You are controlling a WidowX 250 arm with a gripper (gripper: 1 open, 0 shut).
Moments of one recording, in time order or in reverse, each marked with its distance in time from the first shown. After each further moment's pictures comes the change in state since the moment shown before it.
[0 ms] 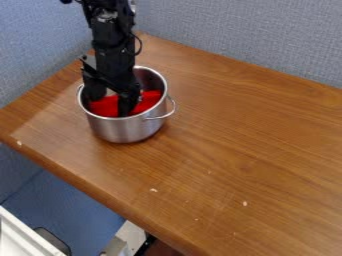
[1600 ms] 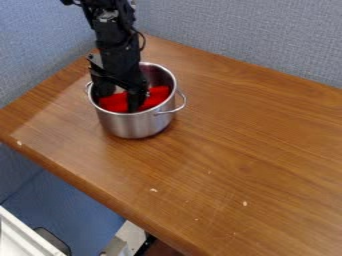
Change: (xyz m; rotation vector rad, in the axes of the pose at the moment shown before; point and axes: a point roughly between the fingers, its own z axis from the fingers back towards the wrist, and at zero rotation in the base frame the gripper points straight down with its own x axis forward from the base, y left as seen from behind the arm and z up) arm 0.014 -0.009 0.000 -0.059 -0.083 0.013
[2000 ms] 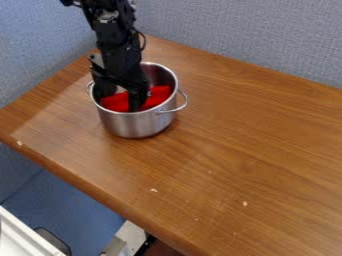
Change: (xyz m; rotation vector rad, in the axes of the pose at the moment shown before) arm 0.002 -0.002 -0.001 -0.007 -0.020 0.002
